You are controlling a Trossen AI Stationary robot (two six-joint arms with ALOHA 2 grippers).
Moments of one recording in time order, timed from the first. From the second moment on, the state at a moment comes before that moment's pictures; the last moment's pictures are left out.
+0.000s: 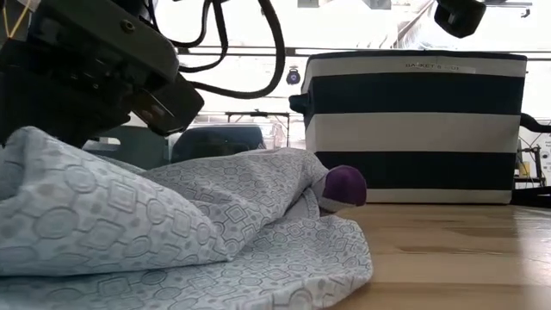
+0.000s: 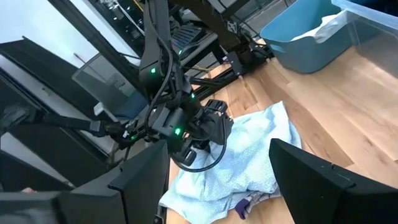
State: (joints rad) left arm -0.48 2.02 1.36 -0.90 0.26 -1.30; right arm 0.35 0.74 0.70 -0.18 0.23 0.70
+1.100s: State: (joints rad) left arm -0.48 1.28 1.45 -1.05 -0.18 -1.32; right arm 0.35 0.74 0.70 -0.22 0.23 0.68
